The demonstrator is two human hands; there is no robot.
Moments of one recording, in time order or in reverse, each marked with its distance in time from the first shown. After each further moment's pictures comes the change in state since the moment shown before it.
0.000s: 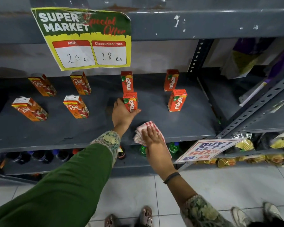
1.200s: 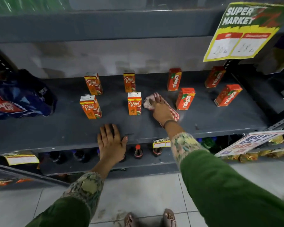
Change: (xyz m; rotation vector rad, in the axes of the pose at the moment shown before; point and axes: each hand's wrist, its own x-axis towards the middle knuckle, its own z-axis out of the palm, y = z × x) left_hand -0.034 -0.216 -0.178 0.659 -0.259 0.075; right_hand 0.172 -0.144 0.054 0.027 -0.035 0.155
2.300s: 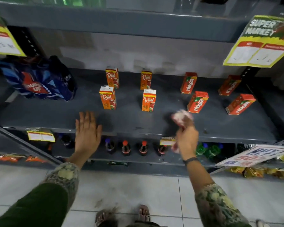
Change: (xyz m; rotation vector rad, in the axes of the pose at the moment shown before) left_hand -0.019 -0.098 -0.042 -0.040 0.277 -0.013; right_hand -0.136 -0.011 -0.017 0.508 0.448 0.373
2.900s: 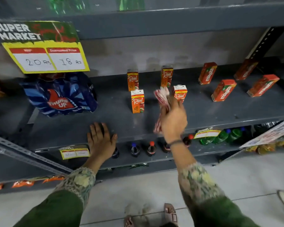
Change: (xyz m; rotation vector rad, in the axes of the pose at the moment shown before) left_hand 0.040 -0.110 0.000 0.091 -0.301 -0.001; right_hand -0.069 -0.140 0.125 -0.082 0.303 -0.180
